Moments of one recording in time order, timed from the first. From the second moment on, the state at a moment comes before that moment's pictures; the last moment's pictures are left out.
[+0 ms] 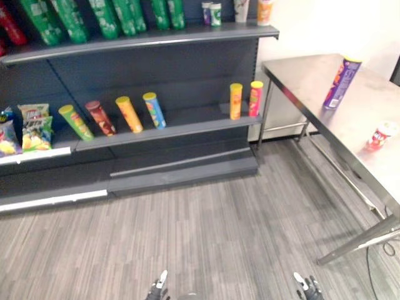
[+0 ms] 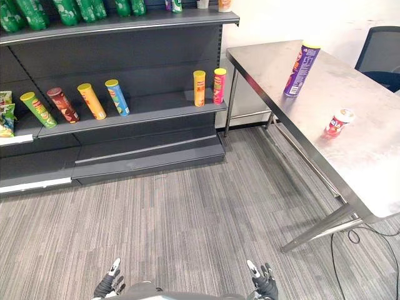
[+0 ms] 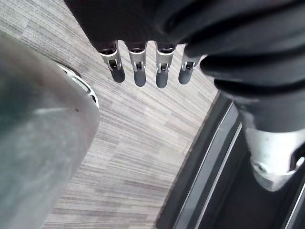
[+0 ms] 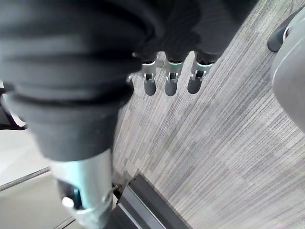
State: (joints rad) left arm 0.16 0.09 0.08 1.11 -0.61 -0.23 -0.12; right arm 0.16 -0.02 -0.23 1.12 0.60 -0.43 0.17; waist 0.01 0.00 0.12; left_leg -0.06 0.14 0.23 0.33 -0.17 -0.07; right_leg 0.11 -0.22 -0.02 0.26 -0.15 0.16
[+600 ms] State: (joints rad) left arm 0.17 0.08 0.08 1.10 -0.53 -0.23 -0.08; right arm 0.14 -0.03 -0.11 1.01 0.67 -0.49 0.19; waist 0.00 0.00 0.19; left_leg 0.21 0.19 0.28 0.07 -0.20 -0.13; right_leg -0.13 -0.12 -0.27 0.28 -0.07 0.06
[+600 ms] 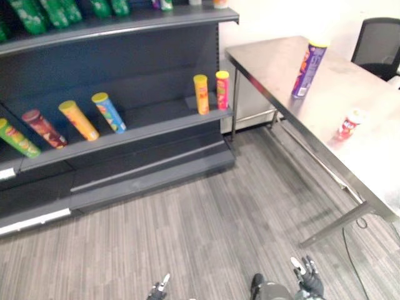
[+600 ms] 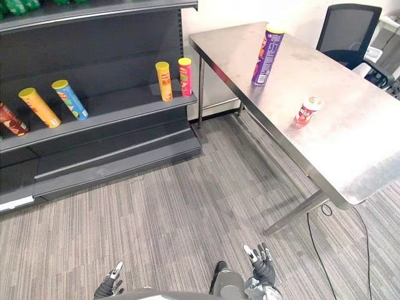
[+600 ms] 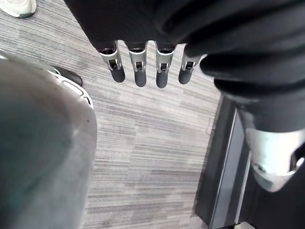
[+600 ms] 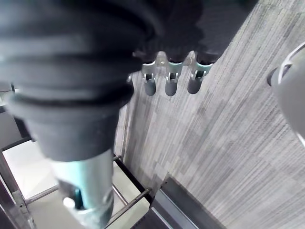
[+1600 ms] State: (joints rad) left arm 0.19 0.03 0.16 0.98 -0.61 -0.26 -0.15; right arm 0.23 -0.02 -0.21 0.99 0.67 -0.43 0.05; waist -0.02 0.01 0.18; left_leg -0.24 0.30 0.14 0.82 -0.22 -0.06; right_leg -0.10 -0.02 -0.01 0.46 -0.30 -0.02
